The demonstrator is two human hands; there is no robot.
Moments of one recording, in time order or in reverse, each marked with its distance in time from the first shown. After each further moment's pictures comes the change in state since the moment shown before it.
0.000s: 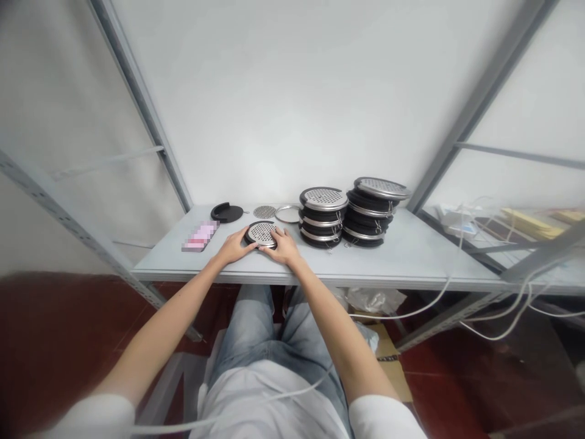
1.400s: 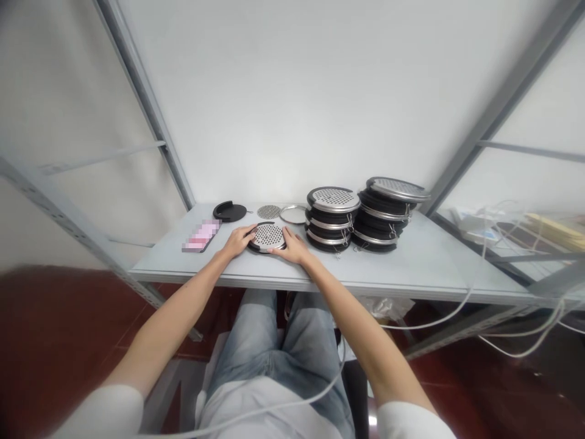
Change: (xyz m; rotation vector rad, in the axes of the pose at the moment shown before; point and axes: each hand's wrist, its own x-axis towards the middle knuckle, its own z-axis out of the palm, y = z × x) left_hand 0.029 -0.018 0.009 -0.194 0.018 -0.024; right_hand 0.011 0.020 -0.012 0.097 -0.176 0.082
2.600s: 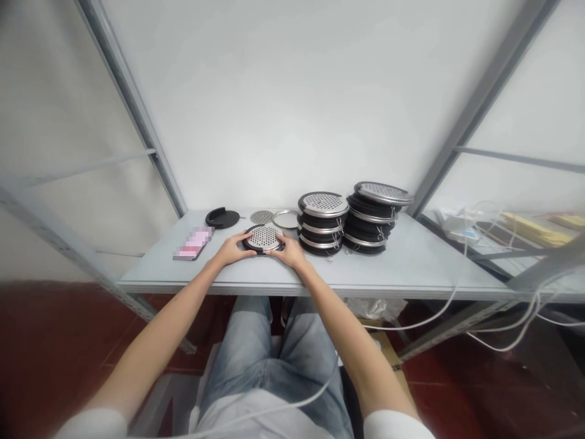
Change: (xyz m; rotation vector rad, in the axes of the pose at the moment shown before) left_hand -0.005 -0.002 -0.001 -0.051 -0.030 0.018; right_hand -0.001 0.011 0.004 0.108 0.230 0.031
